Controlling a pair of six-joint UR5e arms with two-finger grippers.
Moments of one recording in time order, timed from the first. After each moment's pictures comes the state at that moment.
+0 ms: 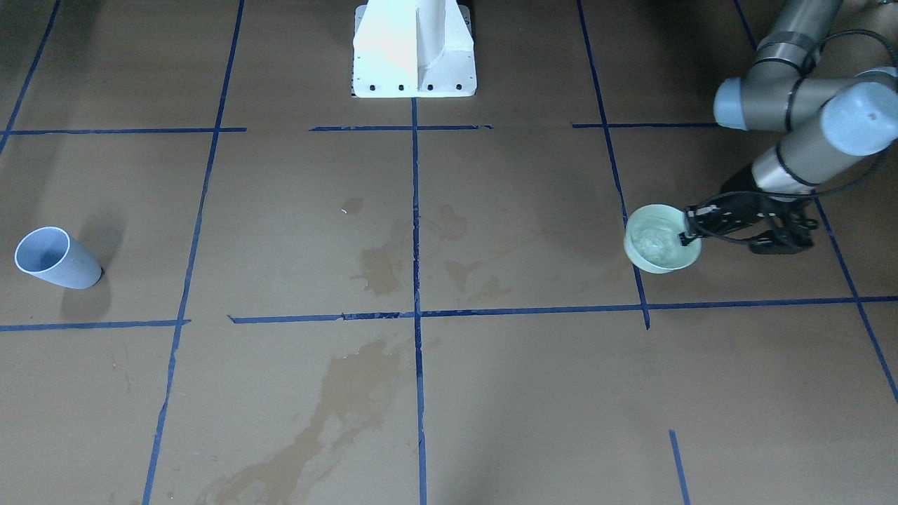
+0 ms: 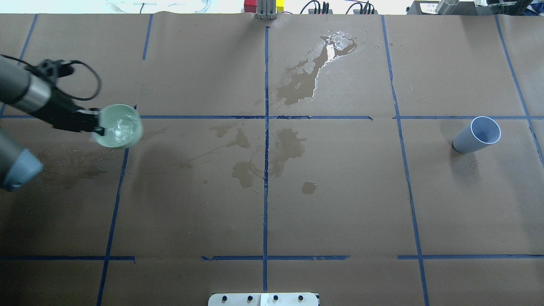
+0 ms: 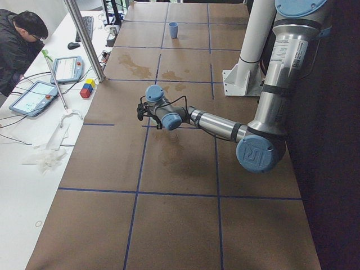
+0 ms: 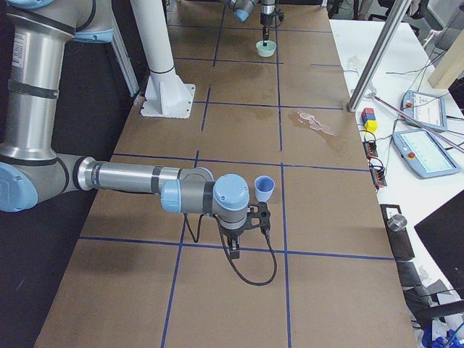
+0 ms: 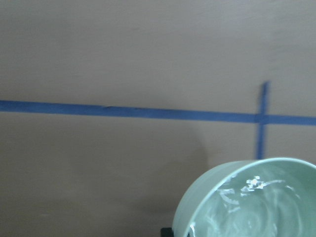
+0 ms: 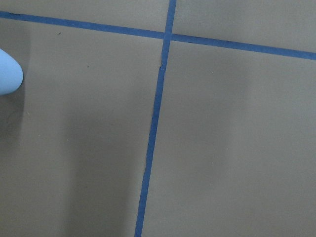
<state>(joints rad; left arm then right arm) -0.92 -1.81 -1.62 -2.12 -2.32 -1.11 1.60 -1.80 1.76 -1.54 2.36 -0.16</state>
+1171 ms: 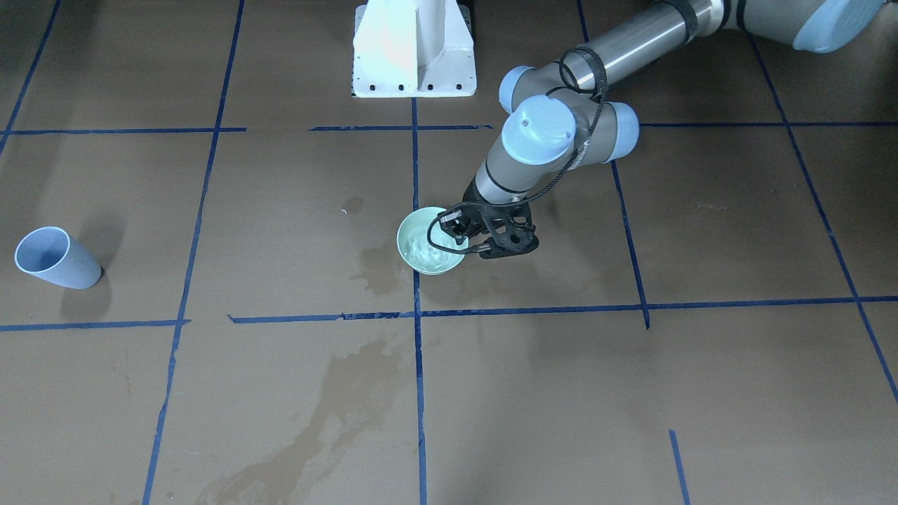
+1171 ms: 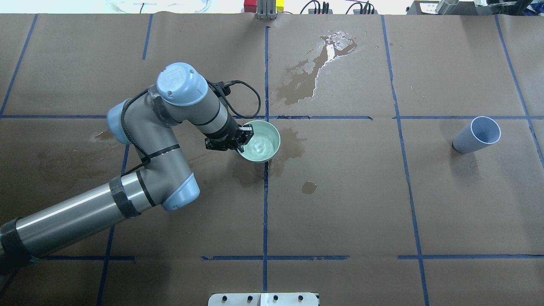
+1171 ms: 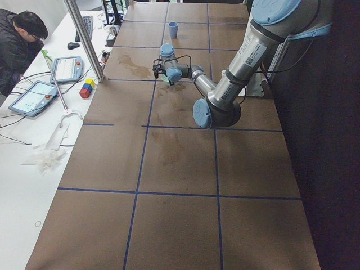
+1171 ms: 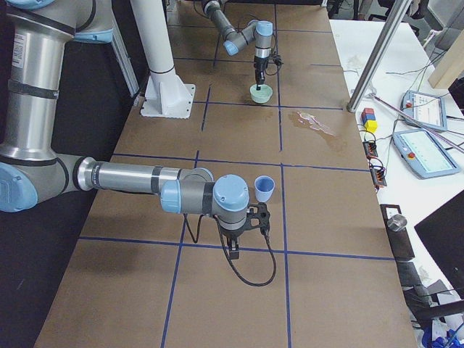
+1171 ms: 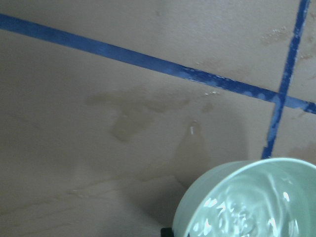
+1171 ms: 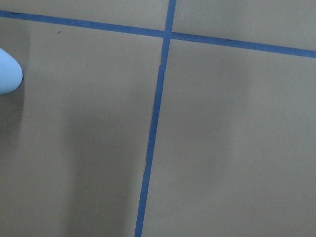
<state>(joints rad) -0.60 -2.31 -1.40 -1.97 -2.07 -1.46 1.60 -1.80 1.76 -1.54 2.36 -0.16</state>
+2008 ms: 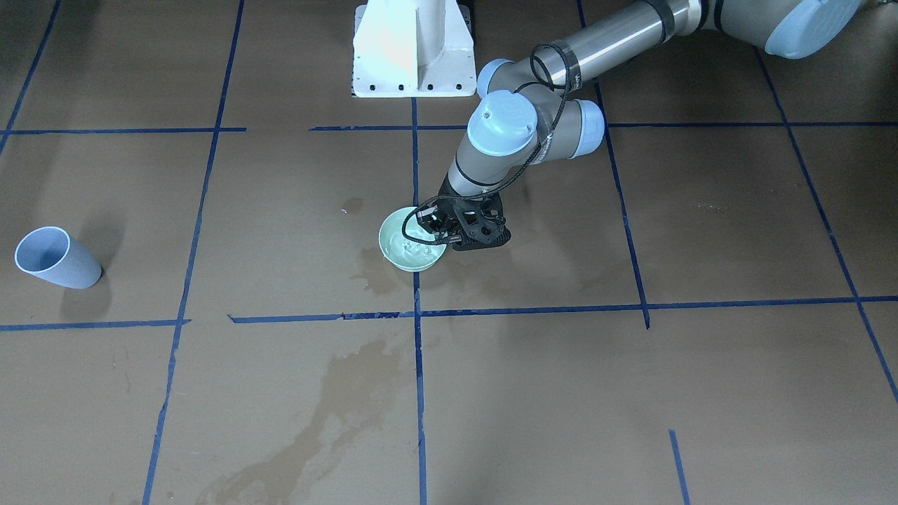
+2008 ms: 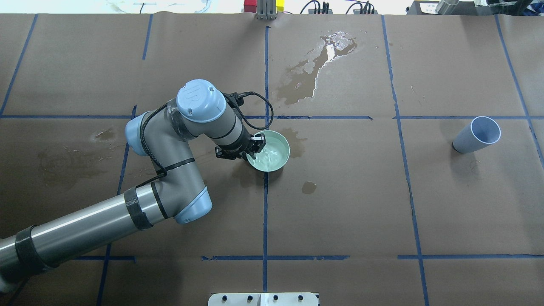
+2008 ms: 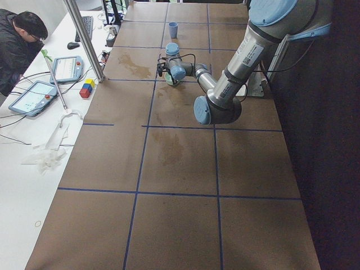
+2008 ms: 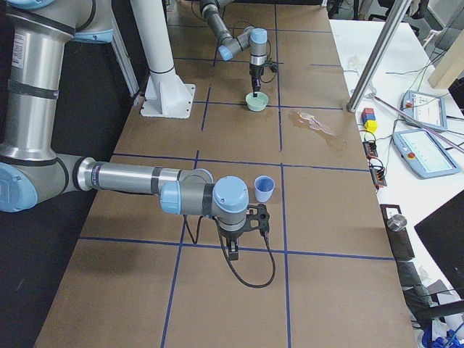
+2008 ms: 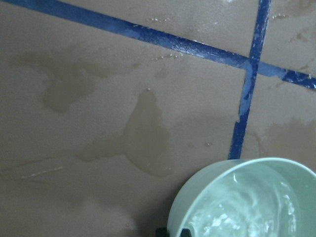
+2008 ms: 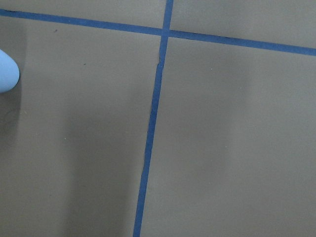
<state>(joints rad) -0.56 -2.33 -1.38 -1.97 -2.01 -1.46 1.60 -1.80 1.76 -1.54 2.36 -0.16</state>
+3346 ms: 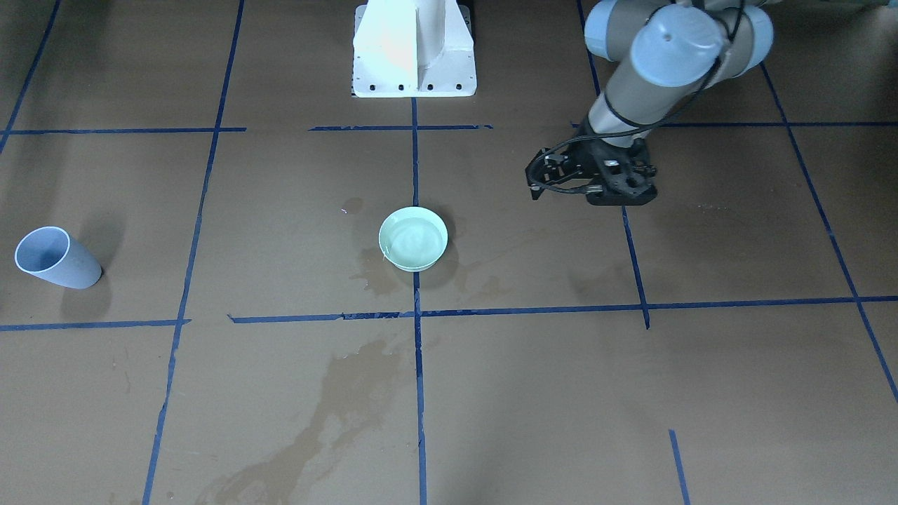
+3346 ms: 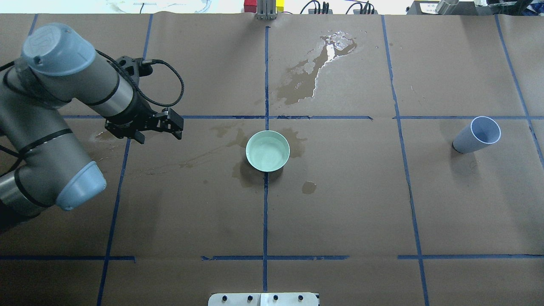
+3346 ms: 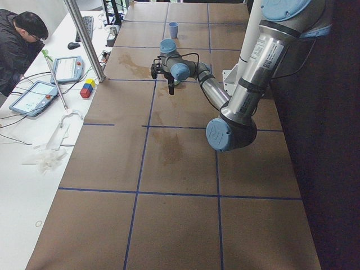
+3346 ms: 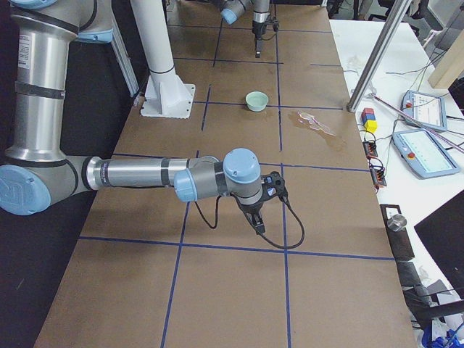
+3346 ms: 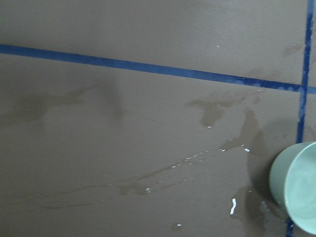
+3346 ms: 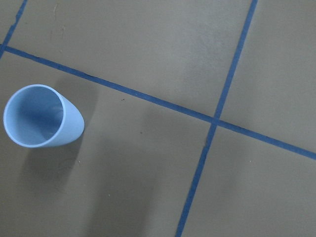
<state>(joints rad) -0.80 -1.98 -1.87 -1.65 -2.20 -1.08 1.55 -1.72 1.81 -1.38 2.40 -0.12</state>
